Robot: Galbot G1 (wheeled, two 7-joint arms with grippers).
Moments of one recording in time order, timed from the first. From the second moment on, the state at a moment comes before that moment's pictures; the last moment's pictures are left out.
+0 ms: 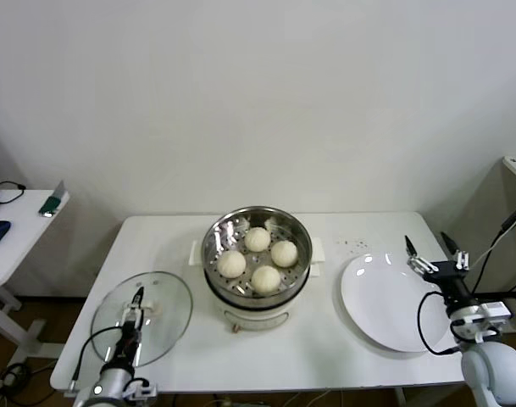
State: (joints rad) left arm 1.52 -1.41 -0.68 -1.77 1.60 0.00 -0.08; right arm -1.38 1.13 0.80 1.85 0.40 -0.01 -0.14
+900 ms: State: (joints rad) left arm 1.33 -1.40 -0.68 -1.54 1.53 -0.01 -0.14; right arm -1.43 1.20 0.88 1.81 0.34 0.03 -0.19
